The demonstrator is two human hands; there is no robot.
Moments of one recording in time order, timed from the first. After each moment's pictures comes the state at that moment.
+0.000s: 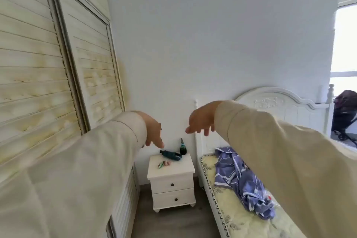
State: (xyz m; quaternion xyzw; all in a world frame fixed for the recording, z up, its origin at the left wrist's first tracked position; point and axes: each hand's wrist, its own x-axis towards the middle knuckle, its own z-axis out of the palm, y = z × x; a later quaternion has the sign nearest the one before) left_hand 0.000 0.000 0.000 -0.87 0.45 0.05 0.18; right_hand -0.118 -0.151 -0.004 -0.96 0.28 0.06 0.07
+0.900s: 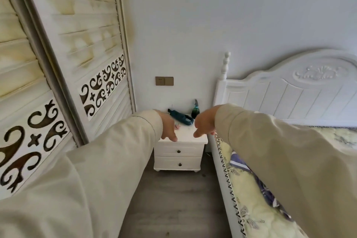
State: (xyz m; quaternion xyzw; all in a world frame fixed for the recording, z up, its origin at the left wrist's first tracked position) left_hand 0.304 -0.204 -0.188 -0.85 0.46 0.19 0.17; right_hand 0.222 -0.336 -0.197 -0.93 0.21 0.28 -0.06
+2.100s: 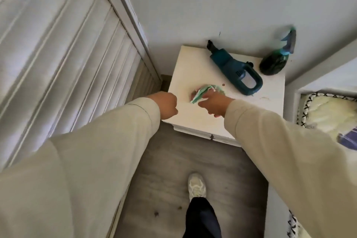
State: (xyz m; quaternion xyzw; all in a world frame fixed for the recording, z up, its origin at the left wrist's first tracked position) left_hand 0.819 -0.575 -0.584 -0.85 0.33 0.40 0.10; right_hand 0.739 -0.738 -0.650 -0.82 0.29 0.32 0.38
